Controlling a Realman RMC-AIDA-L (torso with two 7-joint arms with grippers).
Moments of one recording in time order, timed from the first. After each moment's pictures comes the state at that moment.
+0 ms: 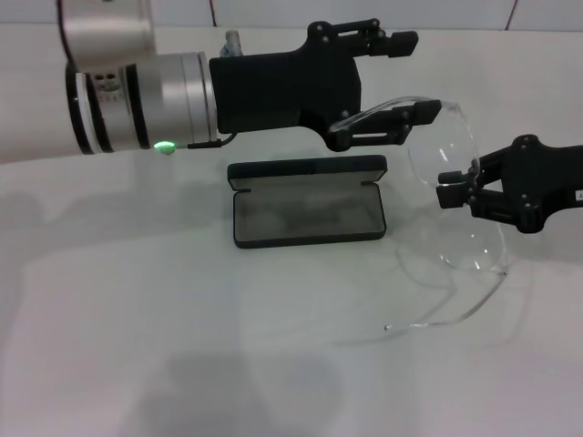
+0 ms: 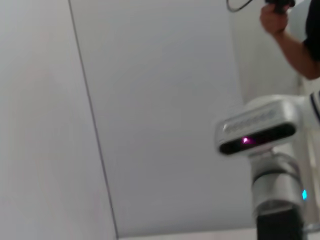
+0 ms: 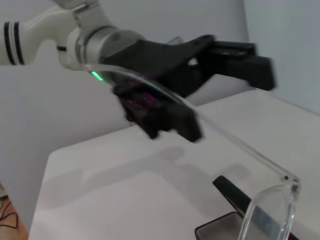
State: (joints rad) left arm -0.57 -2.09 1.32 0.86 1.39 1.34 -1.17; right arm 0.60 1.99 -0.91 -0.79 -1.91 -1.67 1.51
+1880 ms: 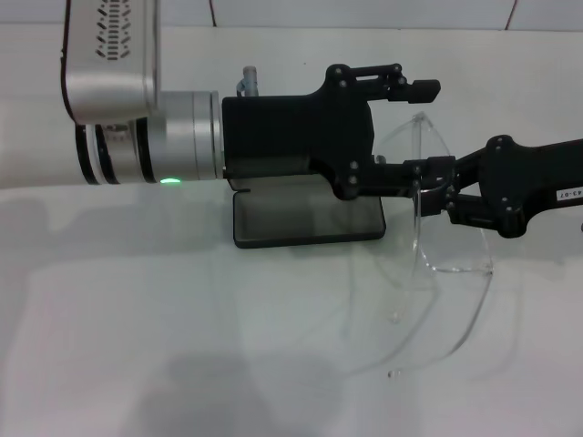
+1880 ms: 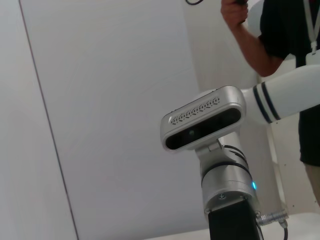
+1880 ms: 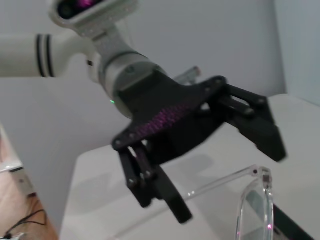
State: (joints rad) left arm -0.57 -2.10 1.33 0.80 1.39 1.44 -1.07; right arm 0.64 2.01 -0.91 -0.80 -1.92 -1.72 1.54
